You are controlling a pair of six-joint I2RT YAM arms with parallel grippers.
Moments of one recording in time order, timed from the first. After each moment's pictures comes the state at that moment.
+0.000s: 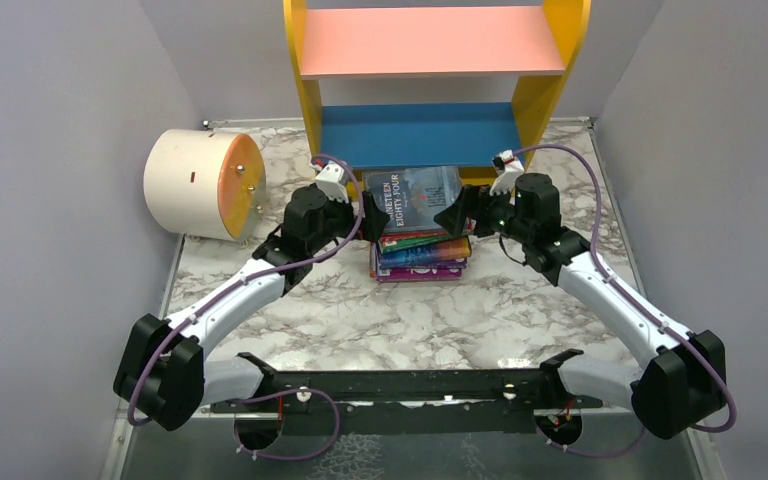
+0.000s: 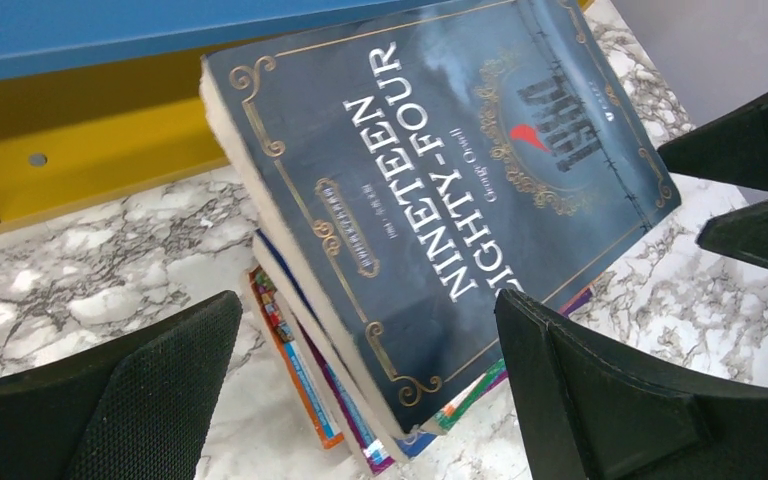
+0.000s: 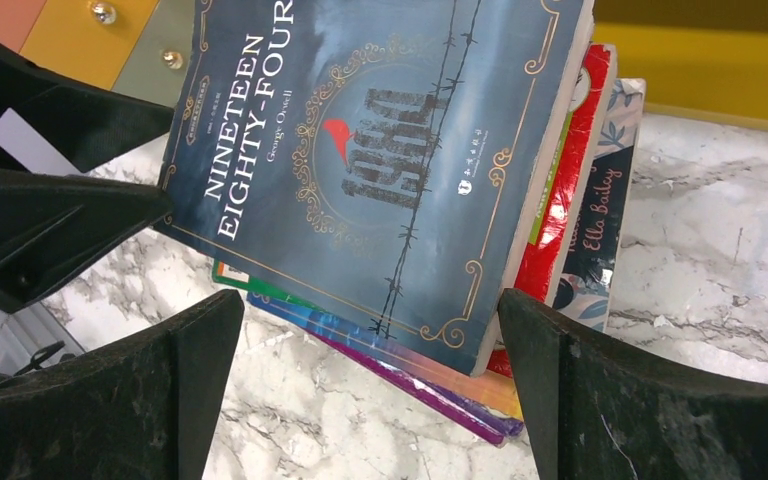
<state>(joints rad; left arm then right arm) -0.55 1.22 0.78 0.15 0.08 -0.36 0.42 1.15 0.85 -0.09 -0.27 0.40</state>
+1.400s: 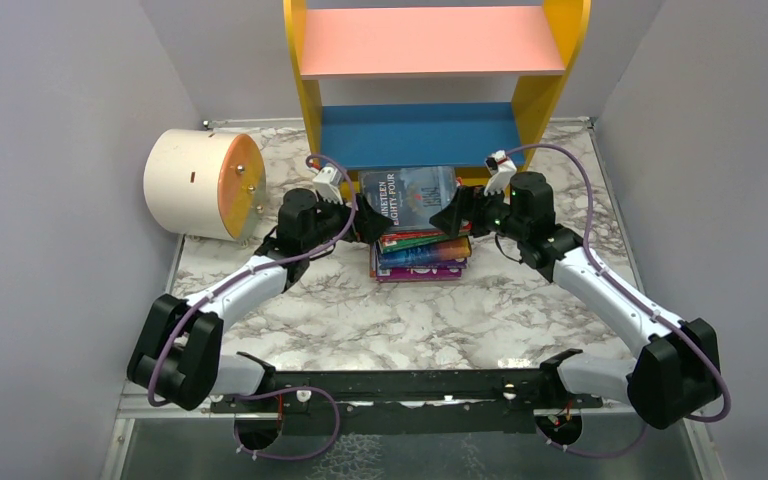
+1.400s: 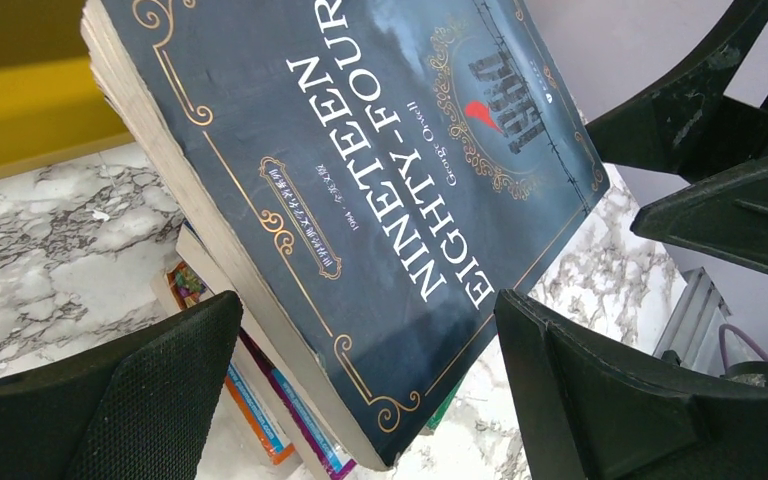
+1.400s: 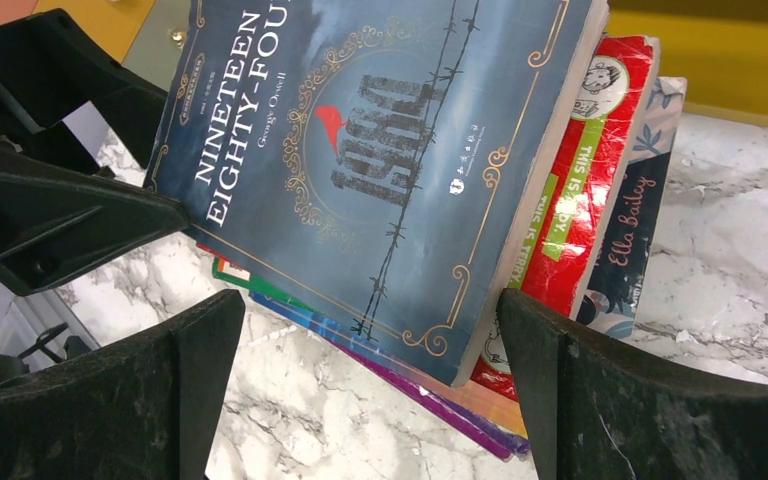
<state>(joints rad) -0.43 1.32 0.68 0.39 0.40 -0.51 0.42 1.20 0.85 -0.06 -0.32 0.39</state>
